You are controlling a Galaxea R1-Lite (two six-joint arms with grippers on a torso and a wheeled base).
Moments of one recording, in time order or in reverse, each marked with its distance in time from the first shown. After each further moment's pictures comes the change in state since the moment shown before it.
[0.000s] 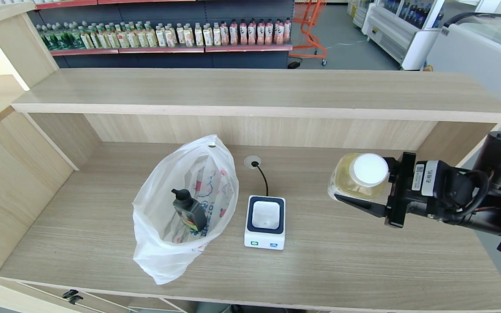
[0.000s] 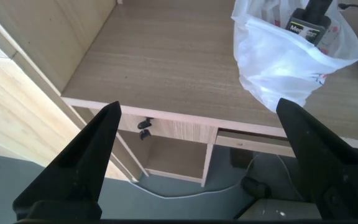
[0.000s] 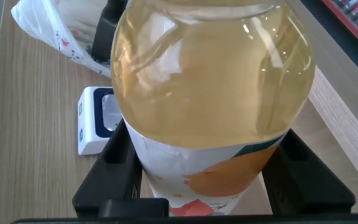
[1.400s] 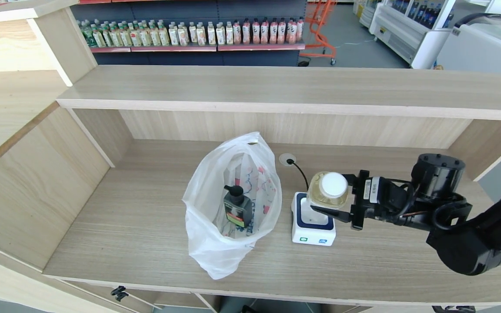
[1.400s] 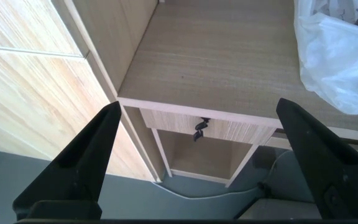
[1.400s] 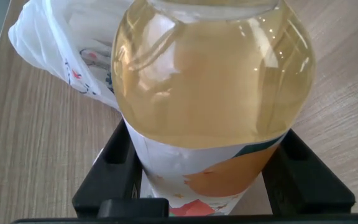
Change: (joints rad) left arm 0.000 0.000 0.000 0.000 0.000 0.001; right arm -0.016 0.356 -0.075 -0.248 0.102 0.046
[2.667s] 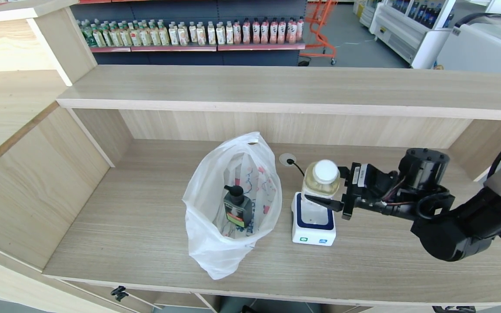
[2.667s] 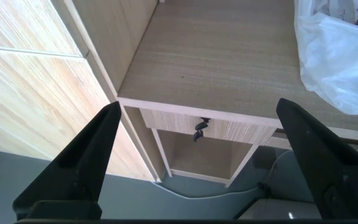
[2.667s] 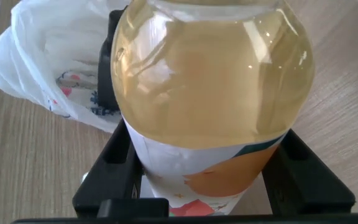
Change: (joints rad) left arm 0.000 0.000 0.000 0.000 0.000 0.000; right arm 0.004 0.050 -0.107 0.004 -0.029 0.117
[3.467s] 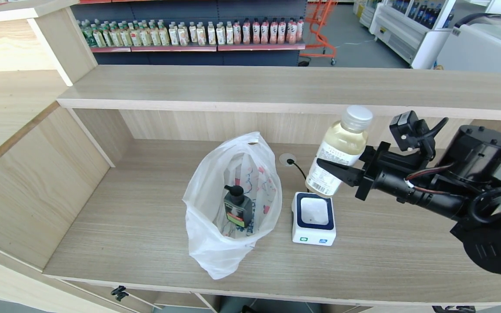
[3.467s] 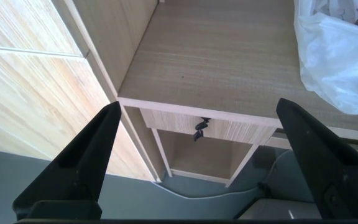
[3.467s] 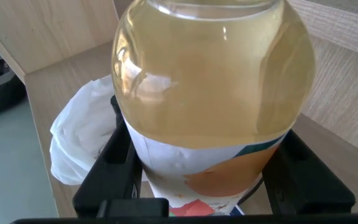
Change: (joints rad) left arm 0.000 0.000 0.000 0.000 0.000 0.001; right arm 0.062 -0.244 0.090 0.002 -0.261 0.576
